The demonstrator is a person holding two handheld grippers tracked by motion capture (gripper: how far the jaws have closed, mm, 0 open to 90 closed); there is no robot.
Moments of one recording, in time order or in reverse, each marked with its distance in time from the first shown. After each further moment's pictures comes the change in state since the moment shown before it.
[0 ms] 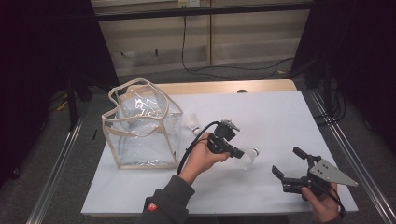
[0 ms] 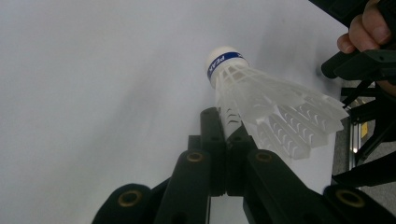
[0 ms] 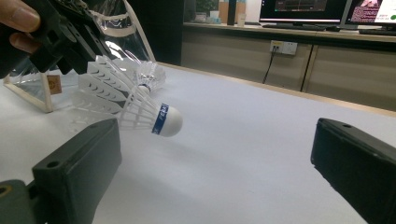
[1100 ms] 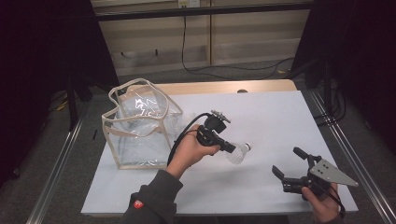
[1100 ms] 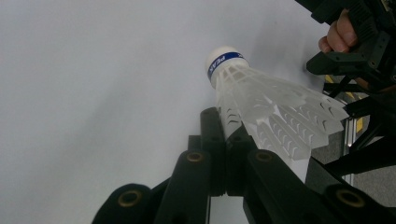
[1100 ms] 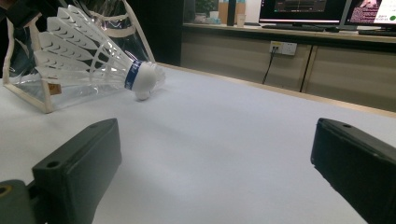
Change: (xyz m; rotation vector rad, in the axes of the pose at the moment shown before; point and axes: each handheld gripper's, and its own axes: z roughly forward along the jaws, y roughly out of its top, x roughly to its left) left arm 0.001 0.007 -0.044 0.024 0.008 -0.004; right arm 0.000 0.000 0.000 -0.003 -0.003 -0.001
